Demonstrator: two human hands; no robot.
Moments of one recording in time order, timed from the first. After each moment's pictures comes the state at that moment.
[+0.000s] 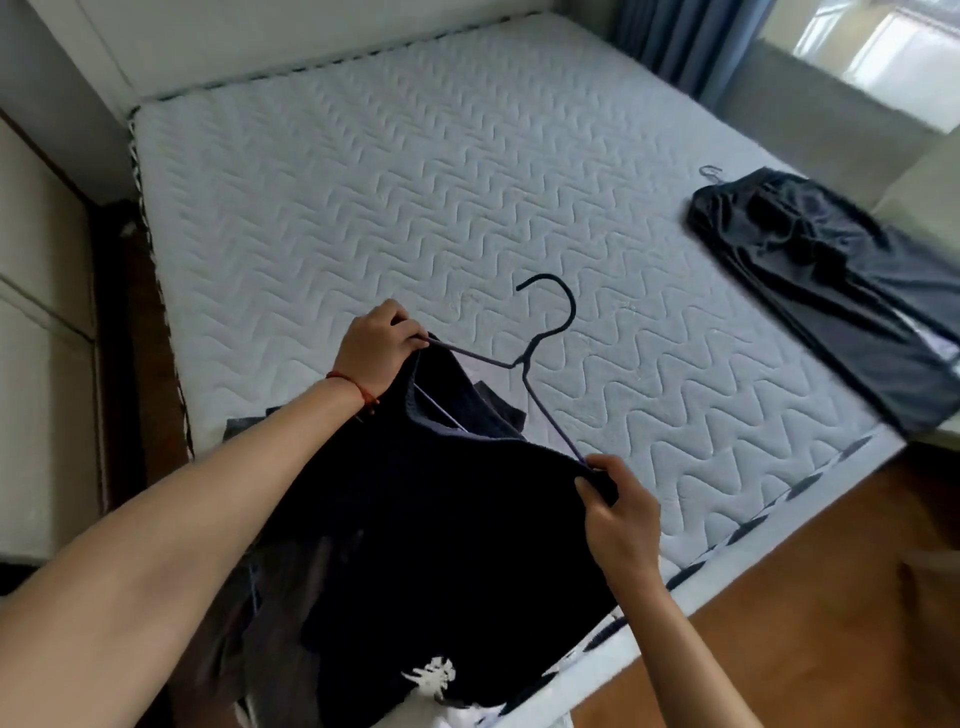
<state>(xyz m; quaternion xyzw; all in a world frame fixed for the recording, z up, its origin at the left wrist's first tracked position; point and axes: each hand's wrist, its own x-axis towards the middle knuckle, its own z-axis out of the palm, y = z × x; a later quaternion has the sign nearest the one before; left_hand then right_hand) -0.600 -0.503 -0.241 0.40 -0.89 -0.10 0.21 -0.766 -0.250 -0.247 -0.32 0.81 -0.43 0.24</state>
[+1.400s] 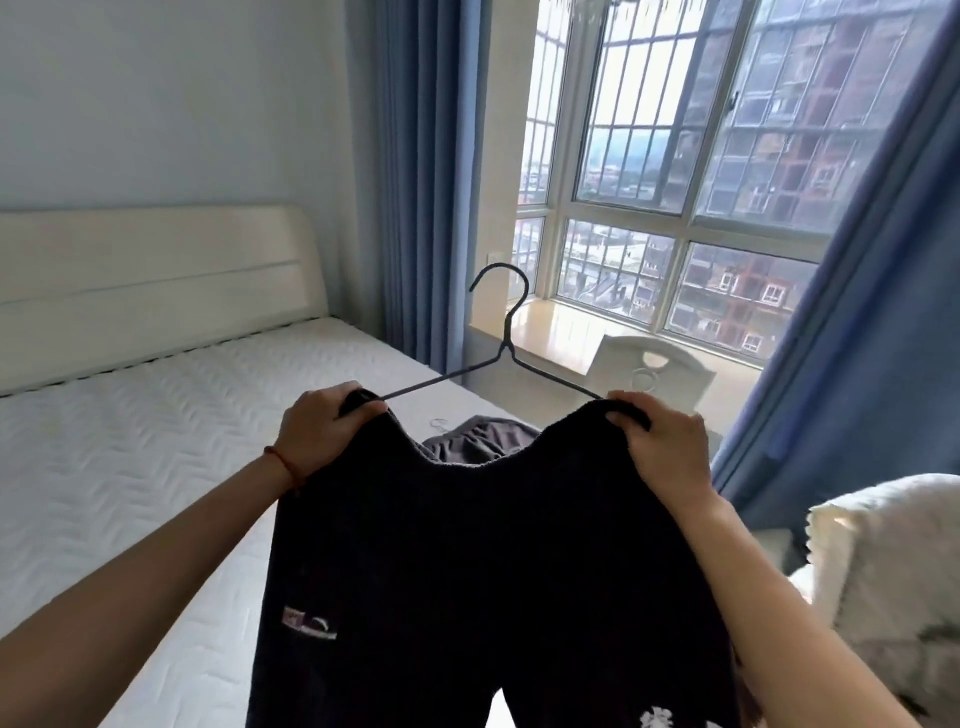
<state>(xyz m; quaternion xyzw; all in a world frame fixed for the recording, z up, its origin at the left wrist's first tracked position) -1.063 -0.375 0.030 0.28 -0.88 -0.20 0.34 -1.302 -0.125 0.047 -0.39 0.81 -0.41 -0.15</state>
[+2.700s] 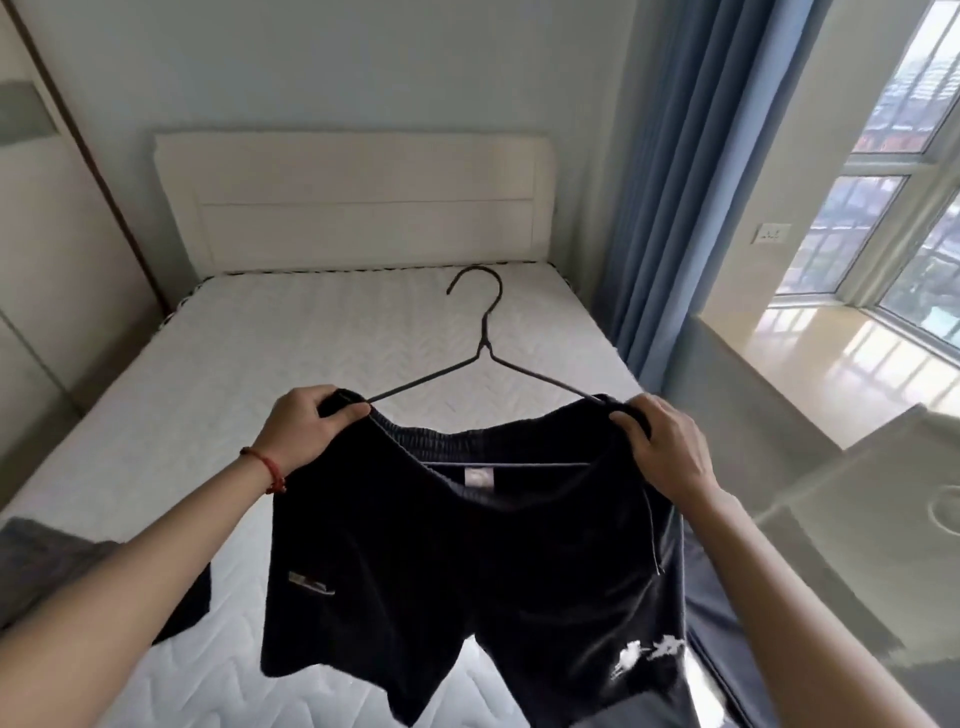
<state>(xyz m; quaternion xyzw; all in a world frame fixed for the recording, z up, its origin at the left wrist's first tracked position) -1.190 -0.426 -0.016 0.62 -0.67 -0.22 0.35 -1.568 -0.397 -0.026 -0.68 0.65 -0.32 0.02</state>
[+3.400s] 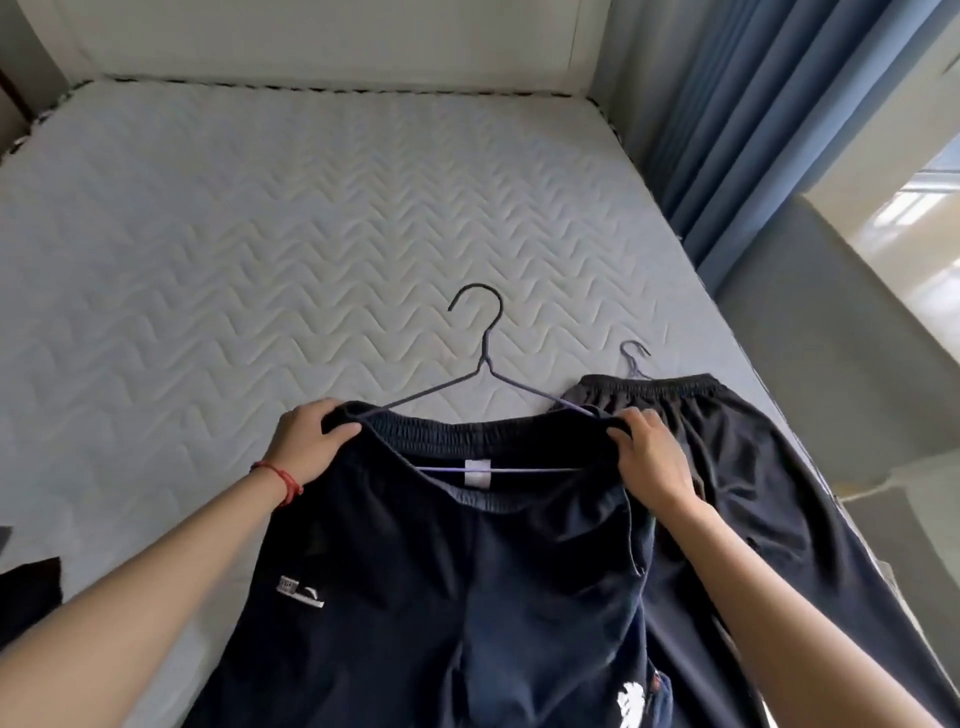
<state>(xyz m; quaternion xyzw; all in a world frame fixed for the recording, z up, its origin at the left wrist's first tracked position) -1.193 -0.659 -0.312 0.71 -0.59 -0.30 0.23 -1.551 -0.643 -0.309 -0.64 0.74 -0.13 0.15</state>
